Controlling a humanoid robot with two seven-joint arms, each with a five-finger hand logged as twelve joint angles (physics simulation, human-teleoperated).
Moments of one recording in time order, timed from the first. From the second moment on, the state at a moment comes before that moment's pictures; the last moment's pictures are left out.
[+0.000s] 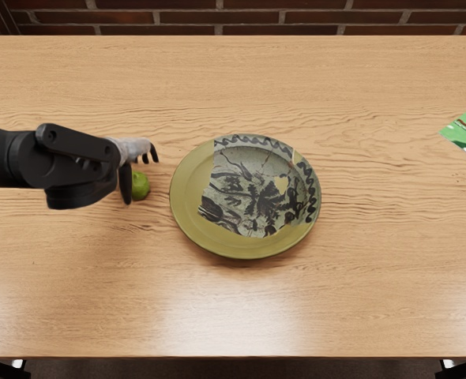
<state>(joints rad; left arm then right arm) -1.71 0.17 0.97 -1.25 0.28 0.30 0.24 -0.03 0.00 0.02 0.18 -0.08 -0.05 -0.04</state>
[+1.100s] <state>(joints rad) -1.67 0.15 0.97 -1.24 0.30 0.34 0.22 -0.03 0.00 0.02 0.18 -0.08 -0.05 -0.04</state>
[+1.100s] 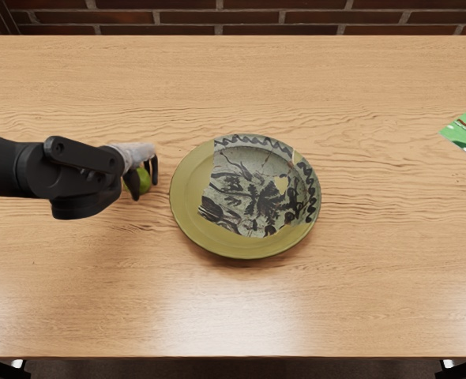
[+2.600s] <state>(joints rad) -1.90 0.31 0.75 -1.26 0.24 -0.11 0.21 -0.03 0.00 0.02 0.18 -0.08 -0.05 -0.04</state>
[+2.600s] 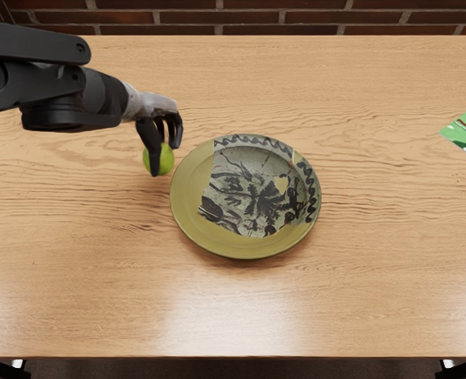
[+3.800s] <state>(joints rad) -1.52 0.83 0.18 -1.28 0.08 -0.58 0.21 -0.03 0.00 0.02 0.18 -0.08 -0.05 -0.04</state>
